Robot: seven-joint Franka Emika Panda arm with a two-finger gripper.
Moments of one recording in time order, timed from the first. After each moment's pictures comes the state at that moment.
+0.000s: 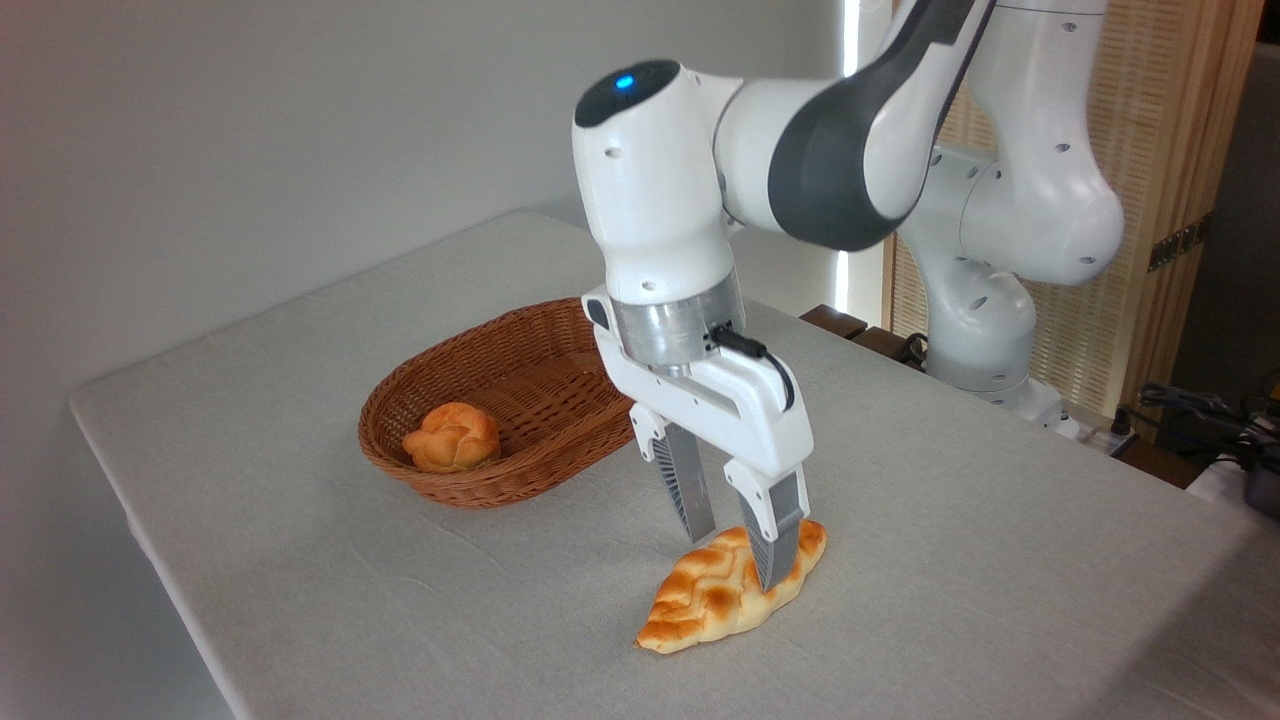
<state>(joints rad) -0.03 -0.22 0.13 -2.36 0.16 2.11 0.85</state>
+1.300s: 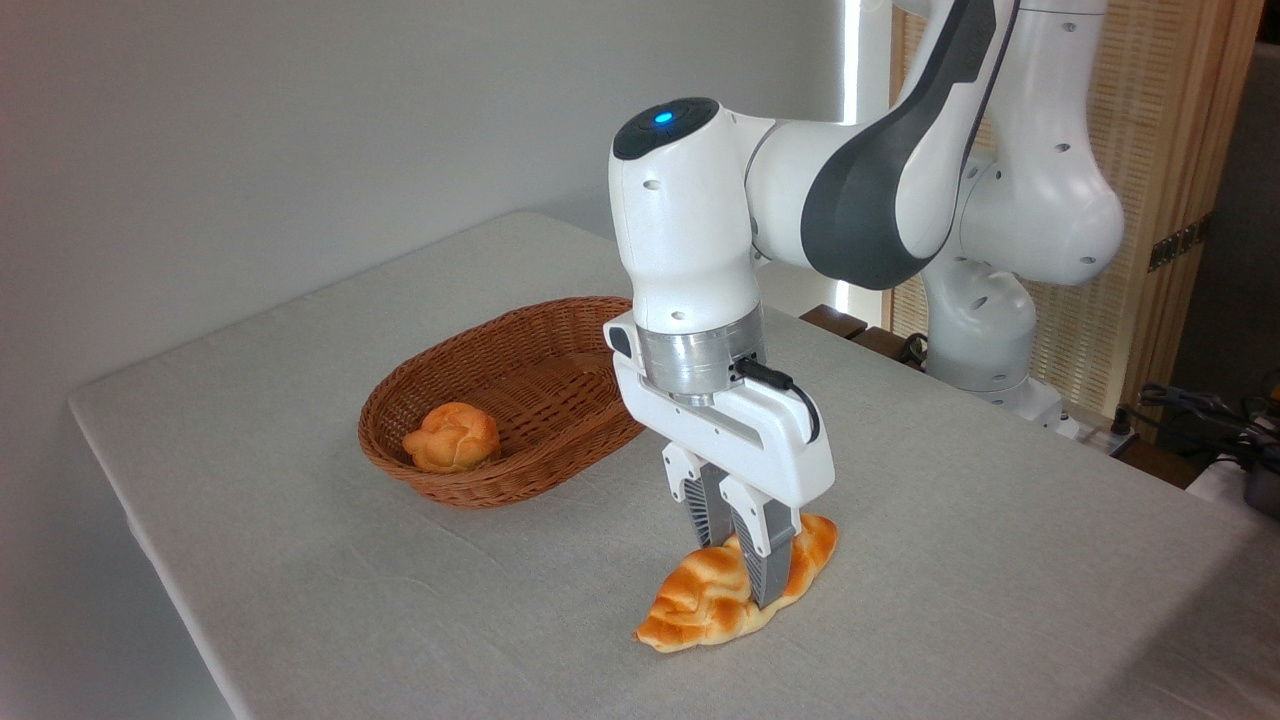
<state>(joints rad) -0.02 -0.22 0.16 -2.41 0.18 2.21 0.85</state>
